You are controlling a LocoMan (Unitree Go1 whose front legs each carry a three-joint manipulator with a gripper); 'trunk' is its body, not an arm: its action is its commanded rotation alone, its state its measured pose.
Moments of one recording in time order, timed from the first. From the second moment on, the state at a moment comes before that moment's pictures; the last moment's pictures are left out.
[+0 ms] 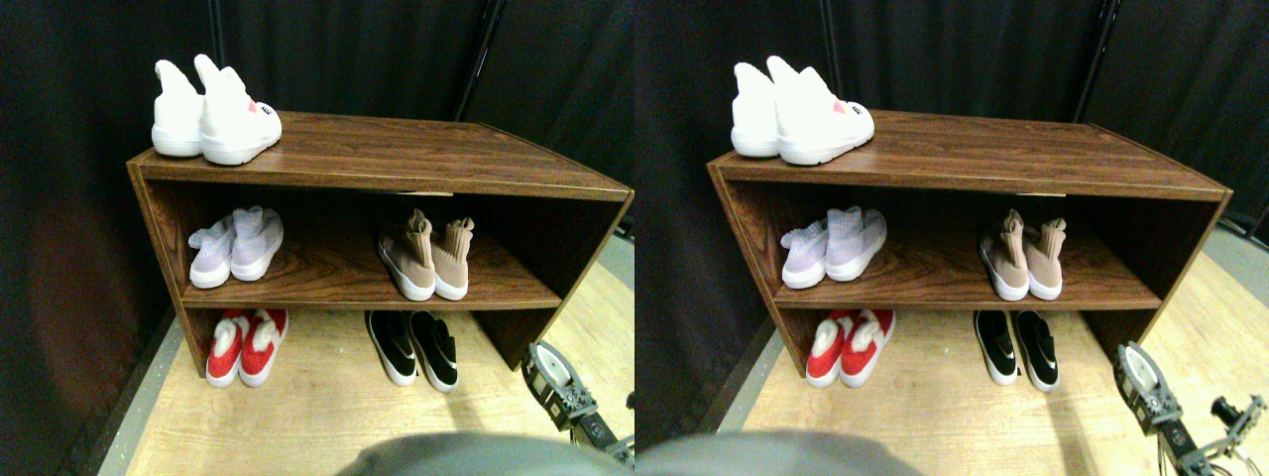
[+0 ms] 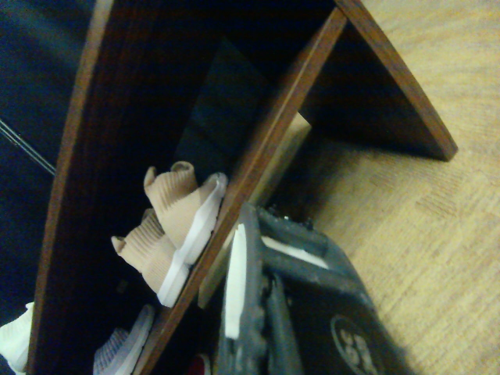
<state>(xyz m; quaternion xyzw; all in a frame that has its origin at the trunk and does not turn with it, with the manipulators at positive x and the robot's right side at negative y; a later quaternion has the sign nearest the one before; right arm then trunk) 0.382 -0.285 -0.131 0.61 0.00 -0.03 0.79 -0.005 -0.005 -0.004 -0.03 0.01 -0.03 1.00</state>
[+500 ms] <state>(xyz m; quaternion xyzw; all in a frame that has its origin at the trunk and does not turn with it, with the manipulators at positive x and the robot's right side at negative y) 0.421 -0.303 -0.191 0.68 0.02 -0.13 0.72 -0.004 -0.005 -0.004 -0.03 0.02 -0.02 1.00</state>
